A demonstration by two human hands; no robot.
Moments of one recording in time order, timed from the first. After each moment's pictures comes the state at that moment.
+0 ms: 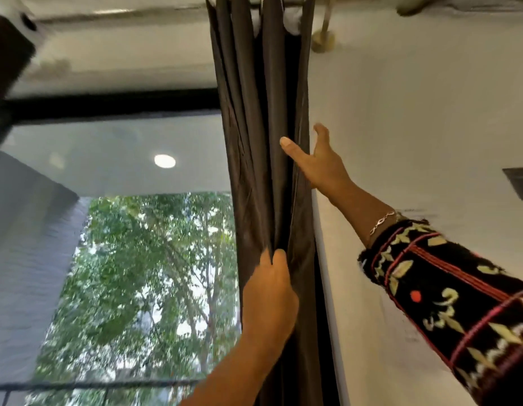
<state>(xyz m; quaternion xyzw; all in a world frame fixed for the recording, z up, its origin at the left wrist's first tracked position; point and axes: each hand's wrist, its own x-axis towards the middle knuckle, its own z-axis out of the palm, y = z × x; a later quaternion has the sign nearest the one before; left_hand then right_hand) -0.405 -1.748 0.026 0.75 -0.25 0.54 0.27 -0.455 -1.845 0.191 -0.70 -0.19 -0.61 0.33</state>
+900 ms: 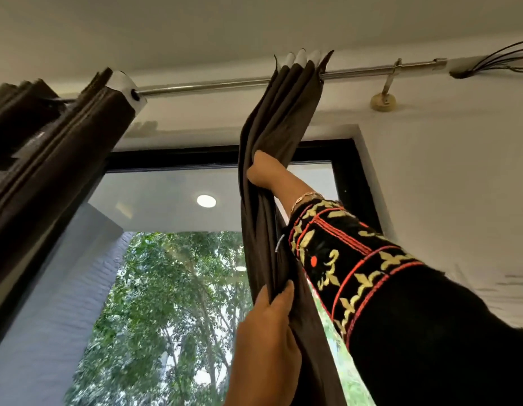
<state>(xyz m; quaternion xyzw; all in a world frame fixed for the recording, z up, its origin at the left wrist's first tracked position) -0.437 -1.572 0.043 0.67 -0.32 0.57 0.35 -0.445 -1.594 0.285 -0.80 -0.19 -0.53 0.19</state>
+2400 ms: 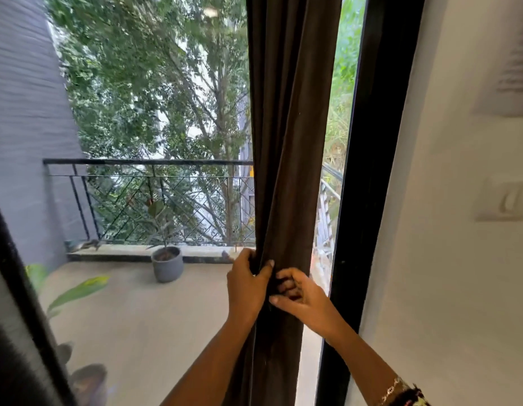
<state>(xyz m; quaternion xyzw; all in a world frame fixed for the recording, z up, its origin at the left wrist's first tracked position) -0.390 -1.569 -0.303 0.78 -0.11 0.18 0.59 -0.425 -1.693 -0.328 -0.82 -0.08 -0.10 0.55</state>
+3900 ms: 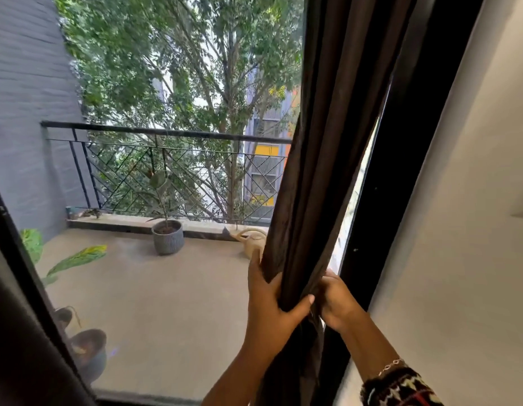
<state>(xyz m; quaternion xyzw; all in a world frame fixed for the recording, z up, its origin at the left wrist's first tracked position) -0.413 -1.573 -0.356 0.76 -0.24 0.15 0.59 -0.387 -1.706 -0.357 -0.52 0.07 -0.01 0.85</state>
